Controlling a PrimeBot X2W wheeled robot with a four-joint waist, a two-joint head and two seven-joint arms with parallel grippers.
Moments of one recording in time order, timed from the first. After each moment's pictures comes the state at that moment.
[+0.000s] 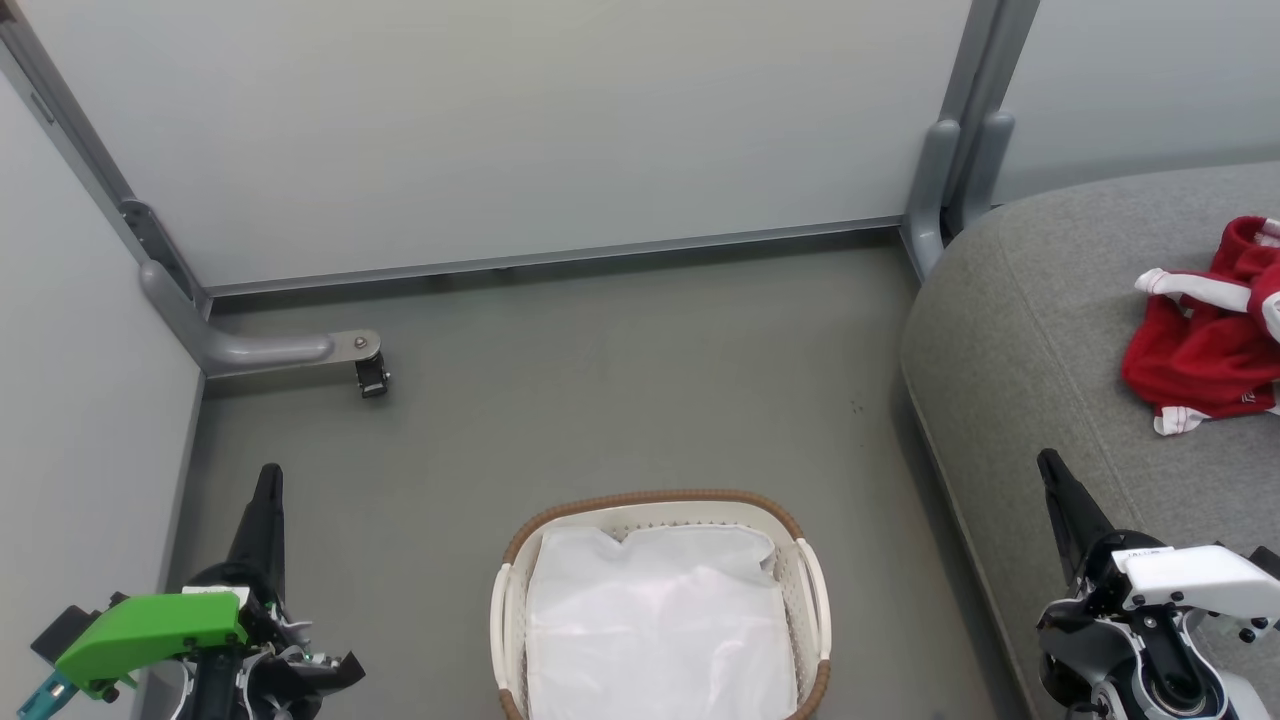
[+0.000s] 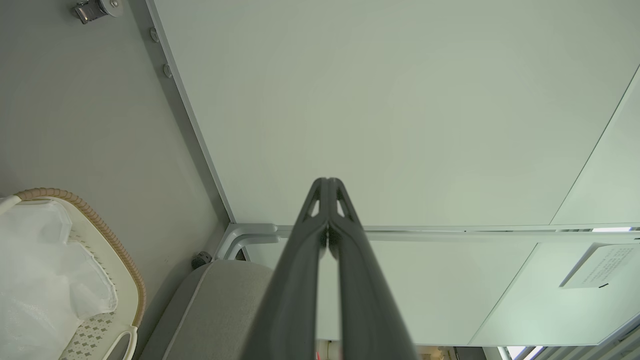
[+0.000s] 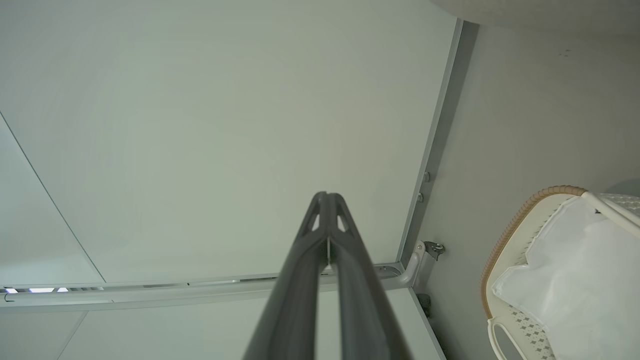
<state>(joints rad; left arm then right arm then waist) -0.10 0.05 0.11 0.25 -1.61 -0.13 0.11 -0.10 -0.05 -0.11 0.25 1.61 0.13 0.12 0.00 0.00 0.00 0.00</state>
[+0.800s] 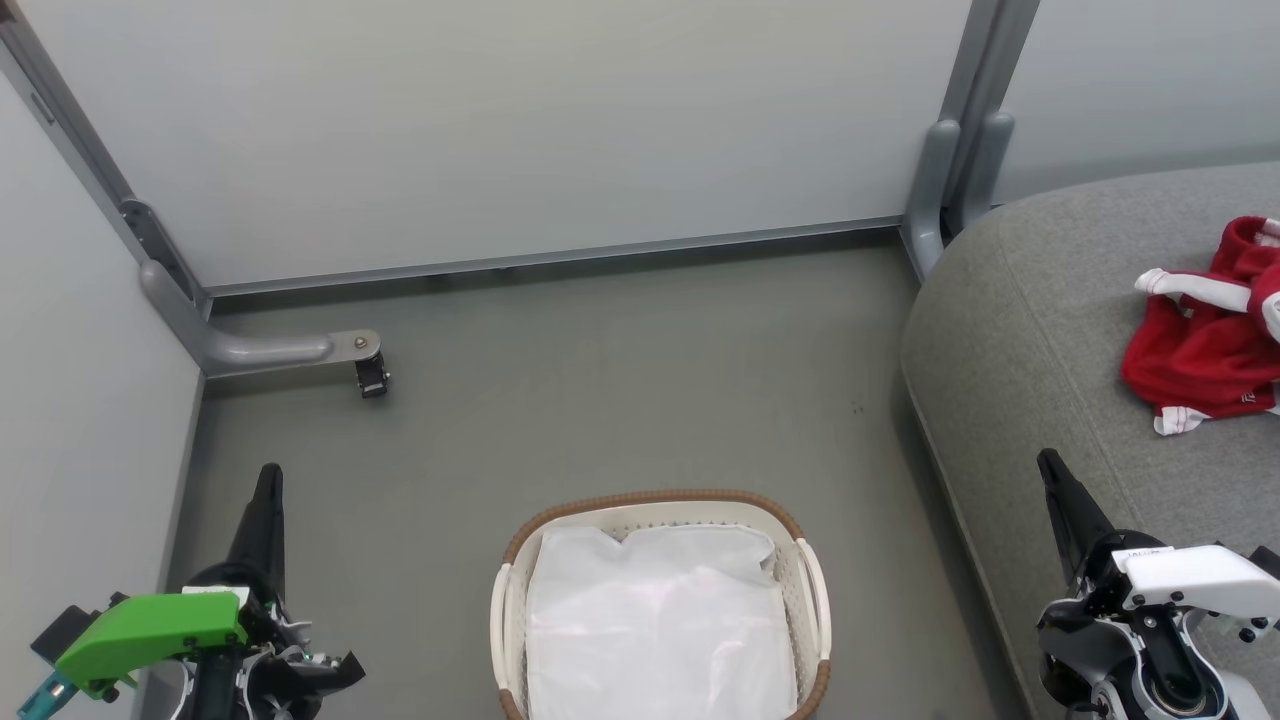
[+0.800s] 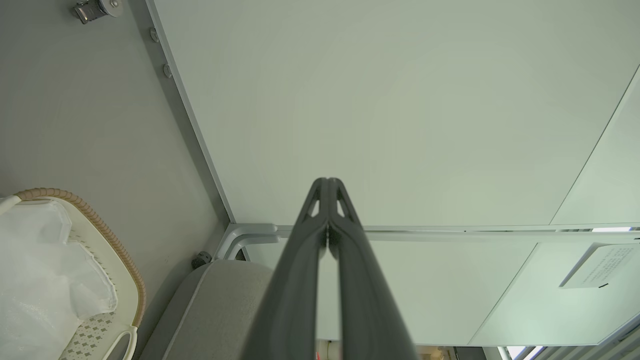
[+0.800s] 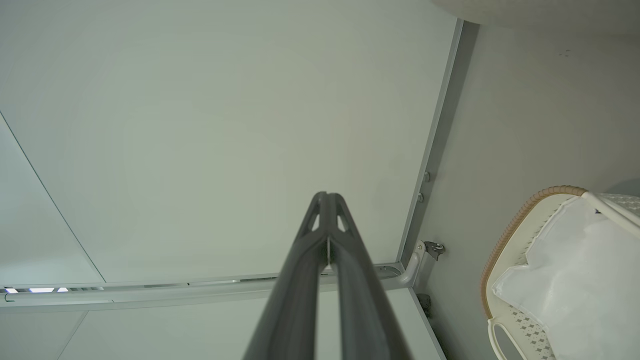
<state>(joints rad) -0.10 0.05 0.11 0.25 -1.61 -0.13 0.11 -0.10 -0.05 -0.11 0.25 1.61 0.13 0.12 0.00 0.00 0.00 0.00</state>
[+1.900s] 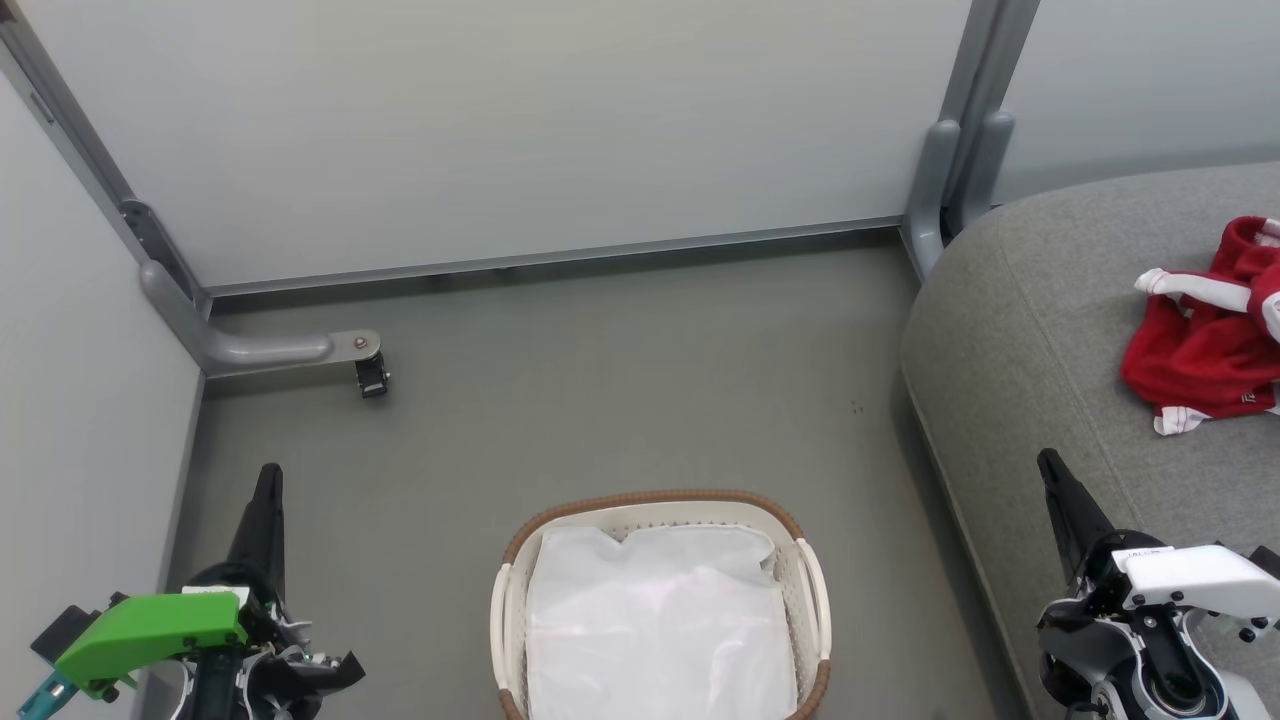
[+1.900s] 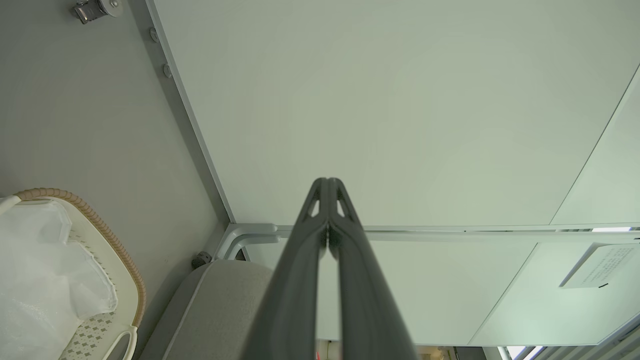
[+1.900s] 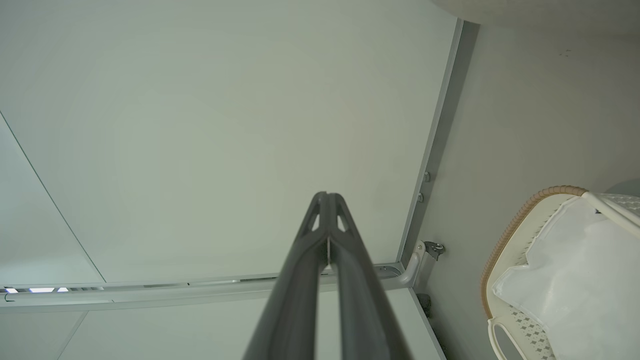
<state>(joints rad) -0.10 0.05 0.11 0.25 -1.61 -0.13 0.11 -0.10 -0.05 -0.11 0.25 1.61 0.13 0.12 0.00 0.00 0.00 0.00</state>
